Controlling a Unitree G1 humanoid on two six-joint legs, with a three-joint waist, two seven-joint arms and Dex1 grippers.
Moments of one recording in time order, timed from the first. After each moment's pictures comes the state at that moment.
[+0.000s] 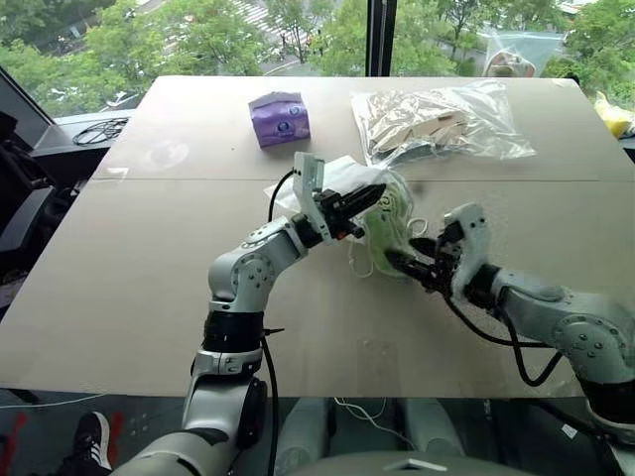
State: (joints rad) left arm -0.58 0.16 0.07 -0.03 -0.71 0.75 -0.60; right arm -0.33 -0.62 0.19 -0.55 1.02 0.91 -0.02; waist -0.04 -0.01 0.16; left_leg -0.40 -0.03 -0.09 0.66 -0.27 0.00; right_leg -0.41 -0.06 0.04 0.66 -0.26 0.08
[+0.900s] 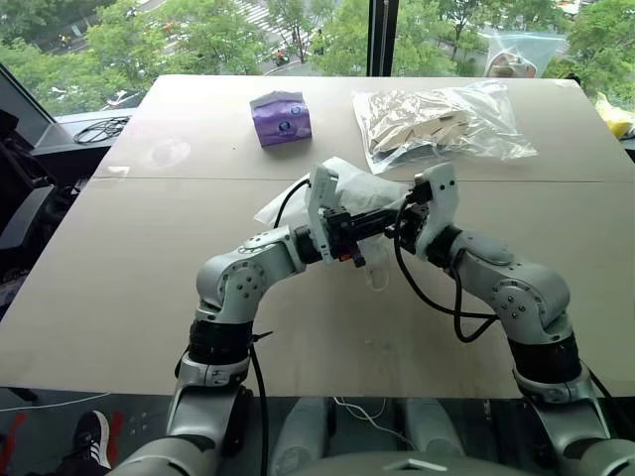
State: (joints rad) left arm -0.54 0.24 0.01 -0.16 -0.81 0.91 -0.70; right arm -0.49 -0.24 0.14 -0.32 0.66 0.84 0.18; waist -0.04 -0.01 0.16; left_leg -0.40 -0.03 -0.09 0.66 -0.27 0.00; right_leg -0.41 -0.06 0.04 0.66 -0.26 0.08
